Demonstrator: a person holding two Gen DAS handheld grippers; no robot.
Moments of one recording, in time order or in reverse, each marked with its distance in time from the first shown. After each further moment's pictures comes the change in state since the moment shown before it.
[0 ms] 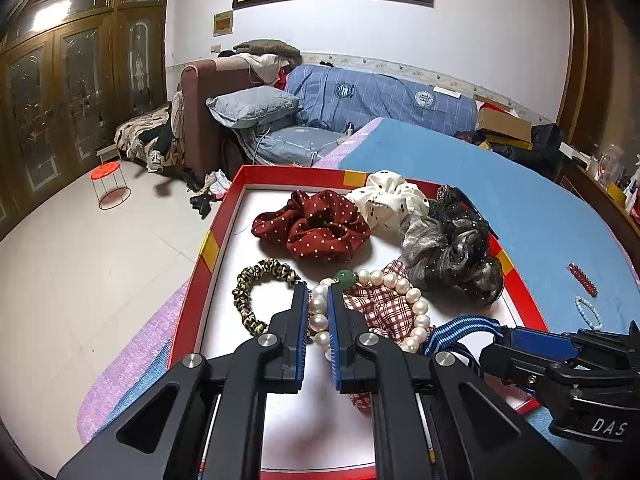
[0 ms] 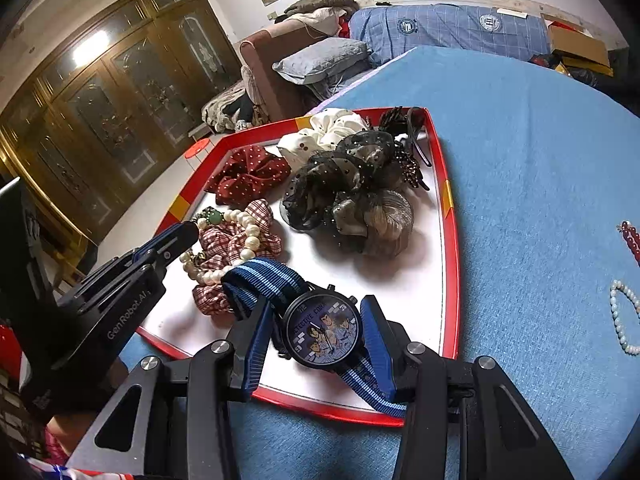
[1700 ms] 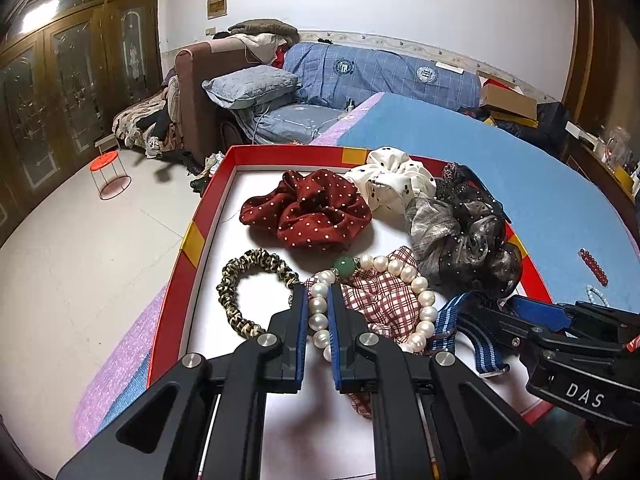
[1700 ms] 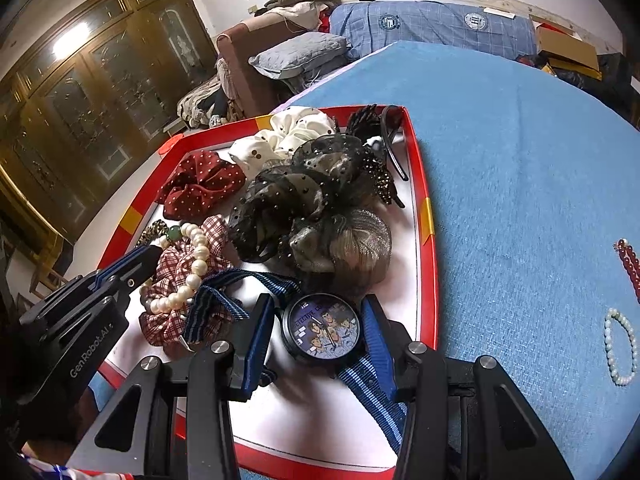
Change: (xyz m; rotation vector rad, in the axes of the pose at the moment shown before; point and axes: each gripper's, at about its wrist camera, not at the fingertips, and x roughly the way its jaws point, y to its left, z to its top) left arm 0.026 0.003 0.008 0.013 0.082 0.004; right arm 0.017 -0.013 0.018 0.003 0.022 -0.093
